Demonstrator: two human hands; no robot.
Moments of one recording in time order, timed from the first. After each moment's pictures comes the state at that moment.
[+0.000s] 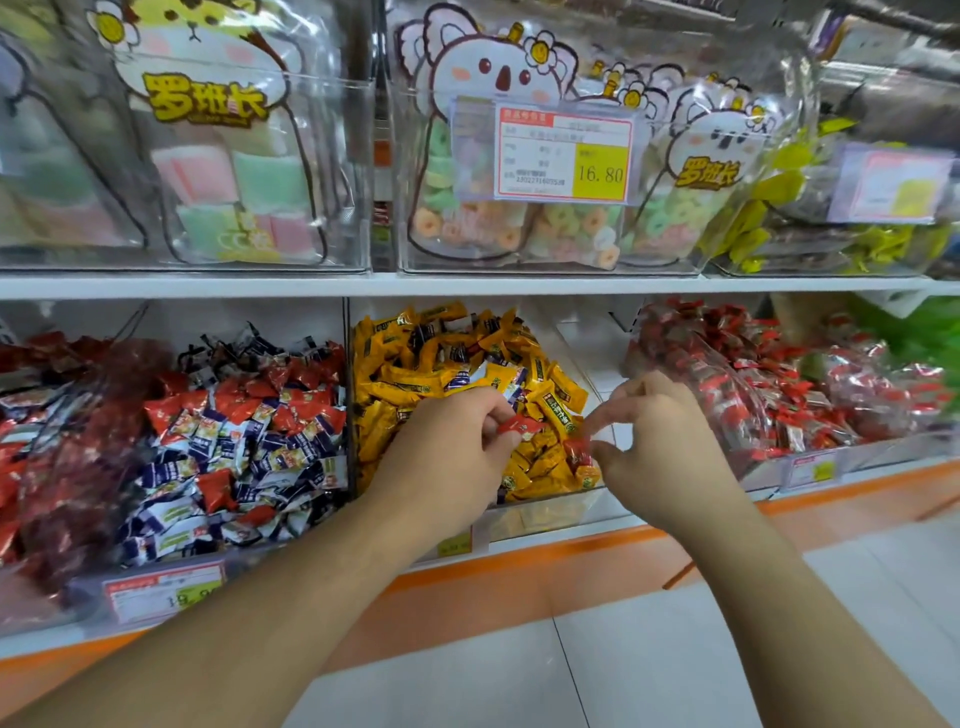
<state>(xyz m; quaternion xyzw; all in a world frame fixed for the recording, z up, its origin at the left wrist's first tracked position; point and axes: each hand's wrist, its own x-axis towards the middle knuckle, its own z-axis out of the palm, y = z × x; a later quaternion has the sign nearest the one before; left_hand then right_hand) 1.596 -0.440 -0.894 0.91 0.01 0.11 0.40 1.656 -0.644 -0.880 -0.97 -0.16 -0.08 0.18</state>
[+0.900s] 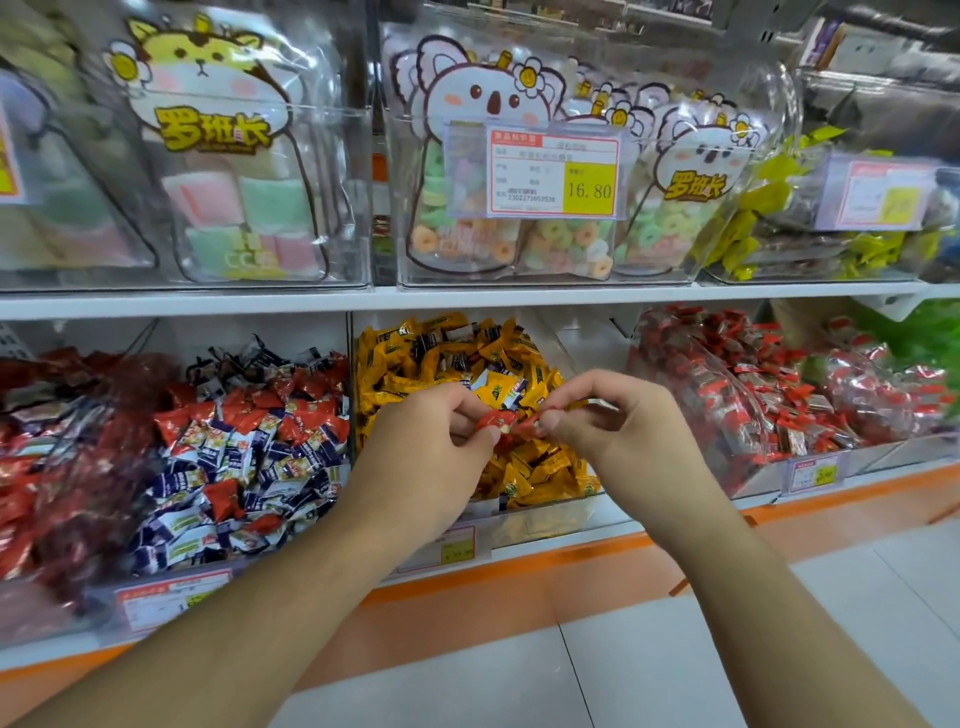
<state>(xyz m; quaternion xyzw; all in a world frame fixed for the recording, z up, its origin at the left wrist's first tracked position) 1.585 -0.428 -0.881 0.88 0.06 0.13 0.45 1.638 -0.618 -0.861 -0.83 -0.17 0.00 0.53</state>
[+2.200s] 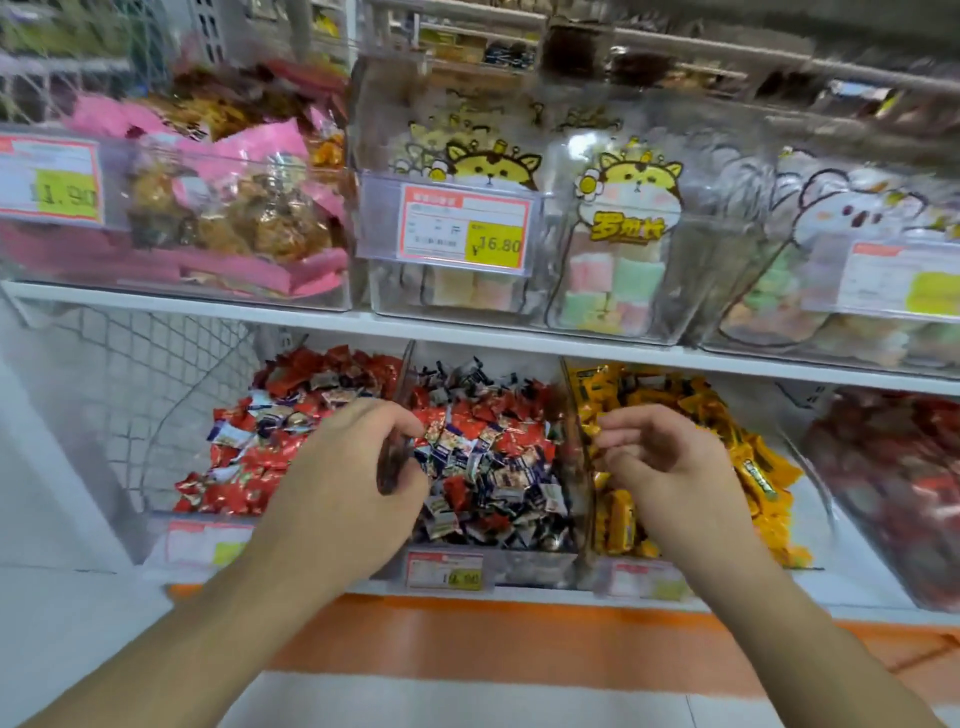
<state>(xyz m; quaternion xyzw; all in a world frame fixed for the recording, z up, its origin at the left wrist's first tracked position) 1.432 -0.226 -0.863 0.92 0.17 0.22 0.27 1.583 -0.461 -0.865 -0.81 -0.21 0.03 0.55</state>
